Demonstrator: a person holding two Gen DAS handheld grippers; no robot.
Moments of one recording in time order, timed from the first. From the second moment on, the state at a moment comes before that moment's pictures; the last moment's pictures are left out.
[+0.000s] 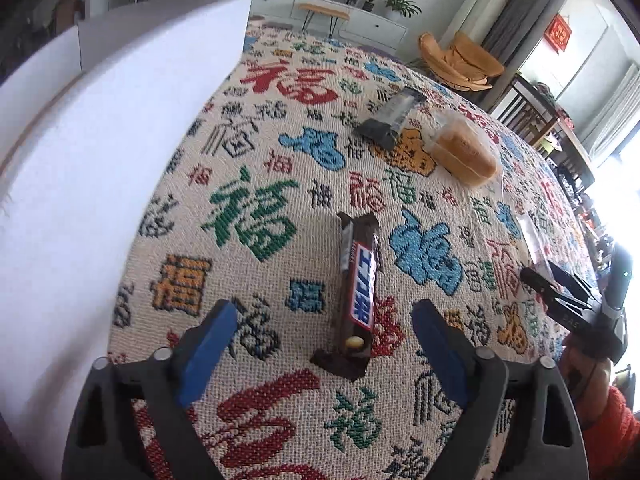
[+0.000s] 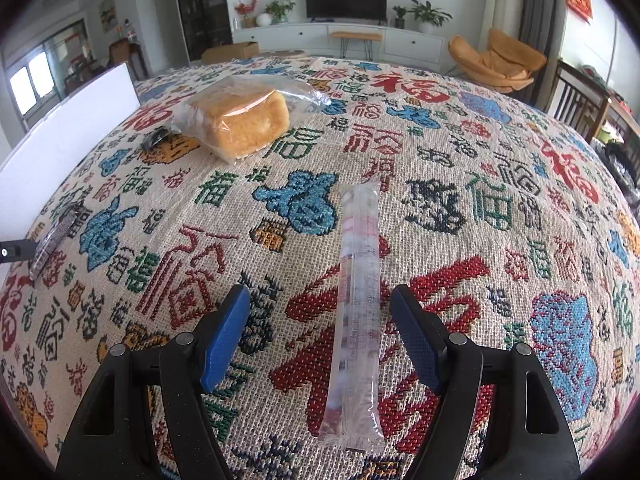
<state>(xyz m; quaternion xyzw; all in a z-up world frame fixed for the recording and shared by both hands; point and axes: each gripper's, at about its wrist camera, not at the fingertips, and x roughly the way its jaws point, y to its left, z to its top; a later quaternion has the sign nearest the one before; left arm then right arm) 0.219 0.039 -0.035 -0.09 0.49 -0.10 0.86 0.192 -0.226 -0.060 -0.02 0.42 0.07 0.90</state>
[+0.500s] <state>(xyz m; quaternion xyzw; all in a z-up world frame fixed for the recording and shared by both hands) 0.238 -0.010 -0.067 0.02 0.48 -0.05 0.88 0.192 -0.226 -0.060 -0.02 0.42 0.07 0.90</state>
